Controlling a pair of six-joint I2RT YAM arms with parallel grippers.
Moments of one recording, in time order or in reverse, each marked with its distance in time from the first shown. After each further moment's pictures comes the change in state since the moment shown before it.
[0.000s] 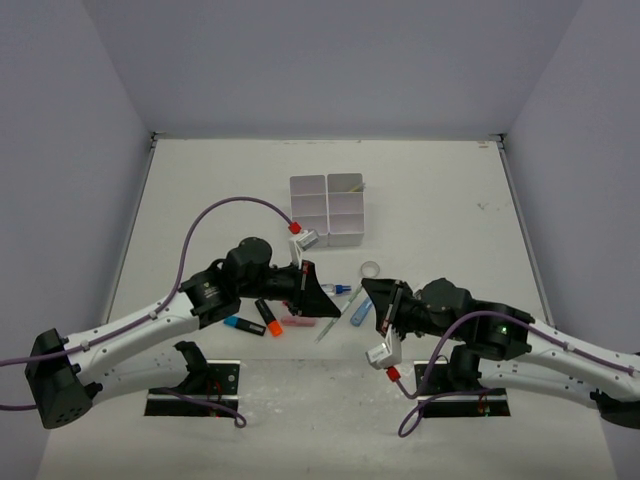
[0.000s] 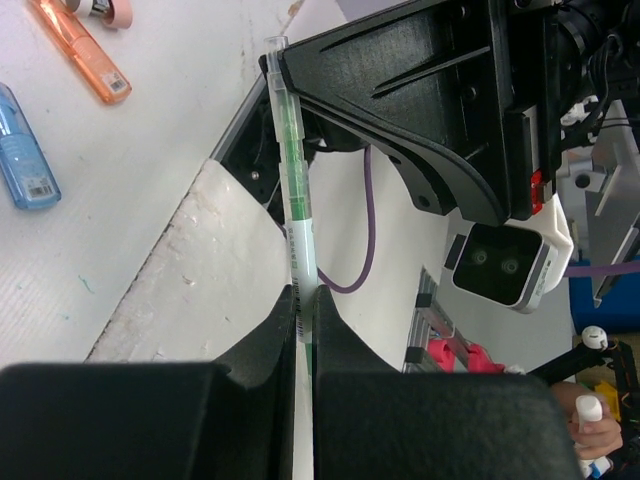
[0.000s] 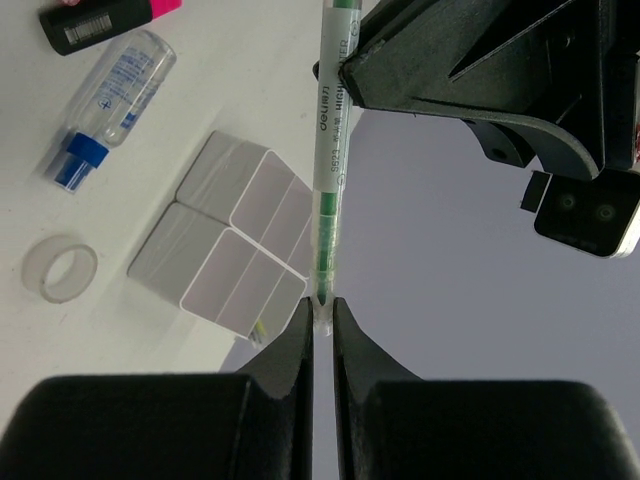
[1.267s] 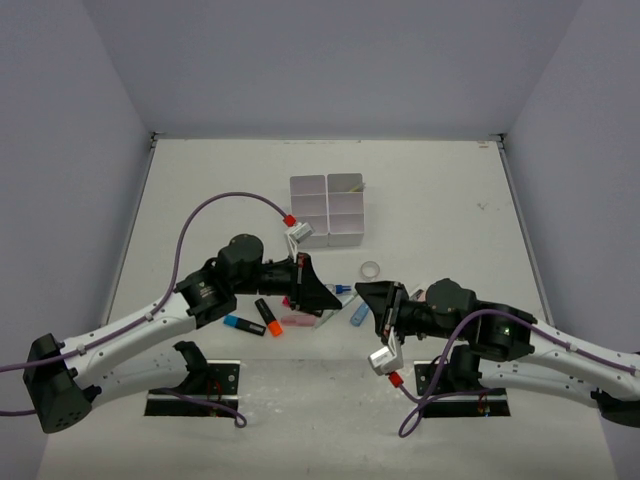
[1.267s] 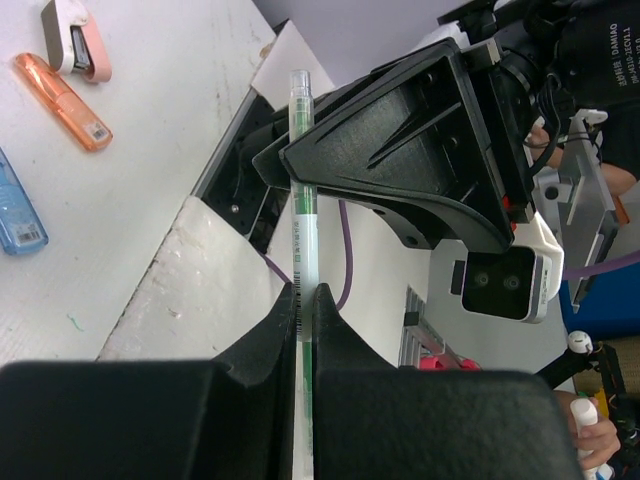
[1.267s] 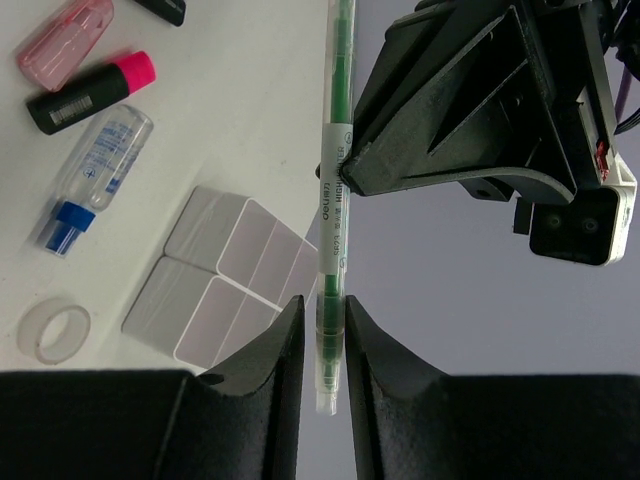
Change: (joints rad) left arm 0.025 -0.022 0.000 0.077 0.018 -0.022; right arm 0.014 -0.010 0.008 0.048 -0.090 0.078
